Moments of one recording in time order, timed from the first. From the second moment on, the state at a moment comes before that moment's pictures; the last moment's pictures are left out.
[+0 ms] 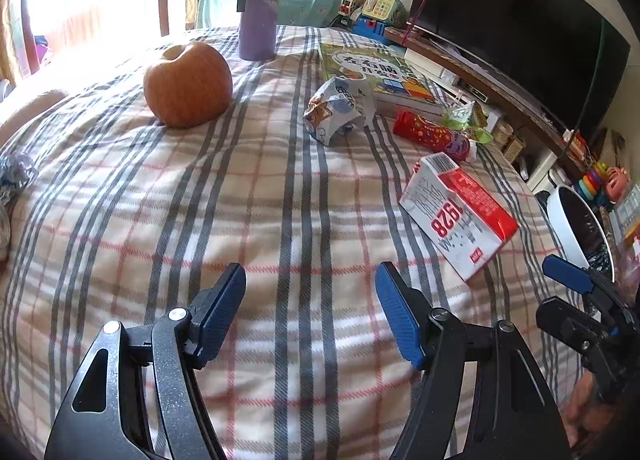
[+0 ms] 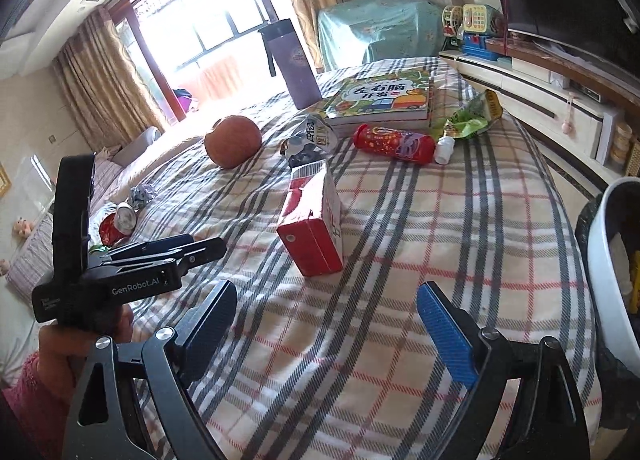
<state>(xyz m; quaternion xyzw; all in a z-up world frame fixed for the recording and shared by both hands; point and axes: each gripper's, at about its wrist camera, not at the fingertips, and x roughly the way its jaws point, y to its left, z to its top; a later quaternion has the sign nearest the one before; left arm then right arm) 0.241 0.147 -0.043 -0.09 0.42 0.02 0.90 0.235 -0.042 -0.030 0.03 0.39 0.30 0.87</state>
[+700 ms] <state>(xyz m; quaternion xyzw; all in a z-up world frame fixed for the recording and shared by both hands) 0.379 0.150 -0.050 -0.06 0.42 -0.01 0.90 0.275 -0.045 -0.044 0.03 0.41 0.27 0.87</state>
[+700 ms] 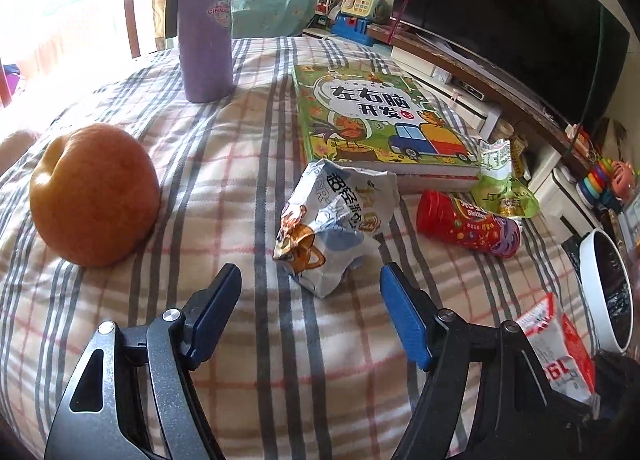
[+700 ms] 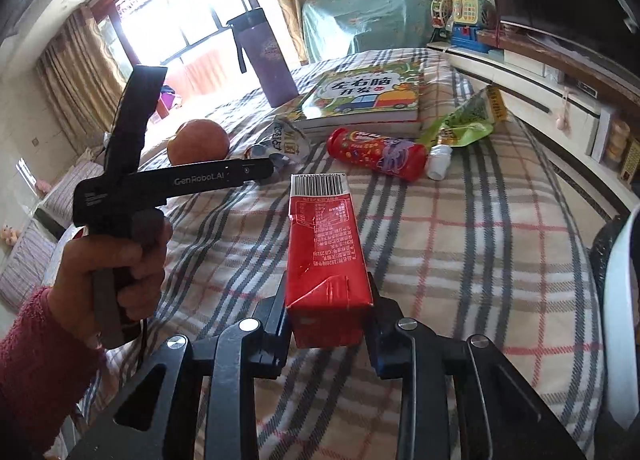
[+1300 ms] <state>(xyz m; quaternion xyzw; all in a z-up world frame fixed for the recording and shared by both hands) 0.298 0.103 -0.036 -0.08 0.42 -0.06 0.90 0.237 -0.122 -0.036 0.06 0.40 0.21 0.89</state>
